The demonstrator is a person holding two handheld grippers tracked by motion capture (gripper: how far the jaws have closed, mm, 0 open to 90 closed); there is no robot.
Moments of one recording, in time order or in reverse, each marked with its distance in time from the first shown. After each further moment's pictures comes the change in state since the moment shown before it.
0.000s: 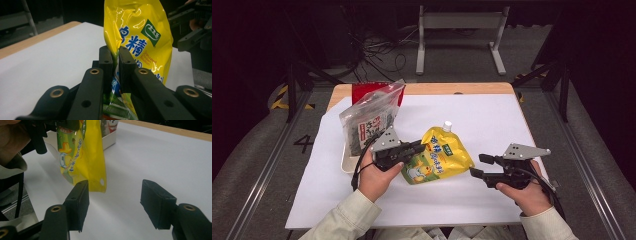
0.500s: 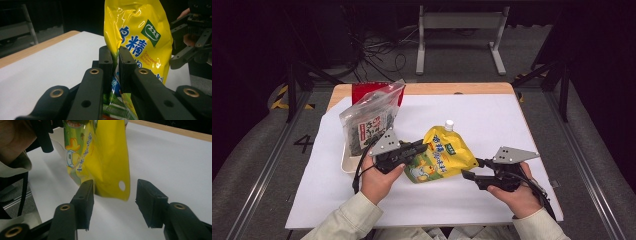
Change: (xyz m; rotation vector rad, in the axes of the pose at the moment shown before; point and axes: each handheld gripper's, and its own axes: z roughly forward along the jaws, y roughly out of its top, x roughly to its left) left arm -0.008 0.000 0.001 -0.057 -0.011 -0.004; right arm 0.013 -0.001 0.016 -0.004 0.031 -0.041
